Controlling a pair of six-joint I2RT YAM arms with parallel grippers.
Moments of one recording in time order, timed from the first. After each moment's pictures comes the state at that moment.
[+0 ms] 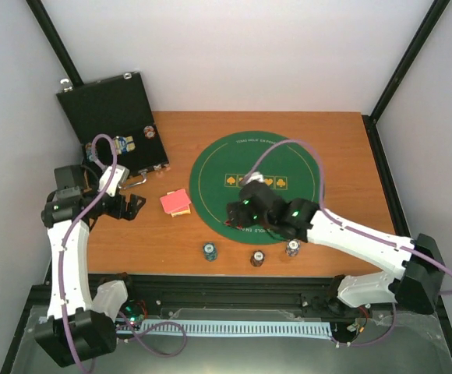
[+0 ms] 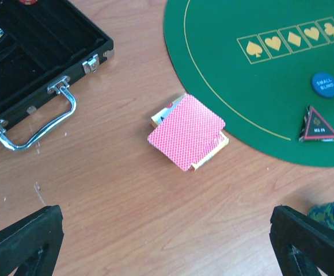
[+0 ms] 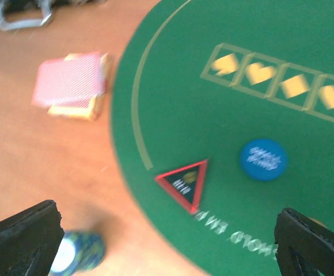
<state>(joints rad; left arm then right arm) 0.30 0.96 0.98 -0.98 0.57 0.47 0.92 1.25 1.00 -0.54 0.26 0.55</state>
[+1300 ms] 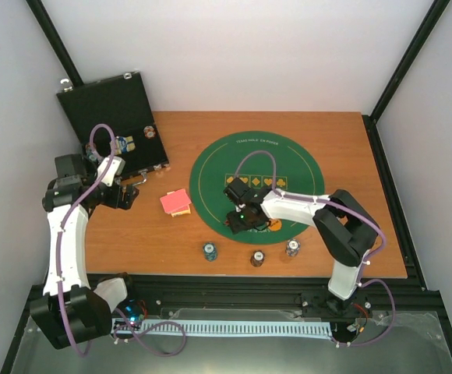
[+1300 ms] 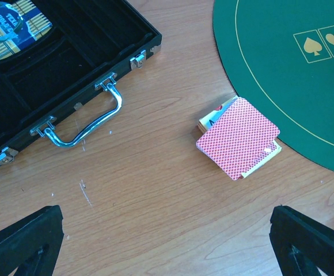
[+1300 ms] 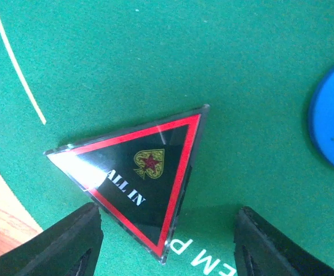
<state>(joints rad) 0.30 1.06 1.01 -0.91 0.44 0.46 0.83 1.80 1.09 -0.56 -0.03 0.45</state>
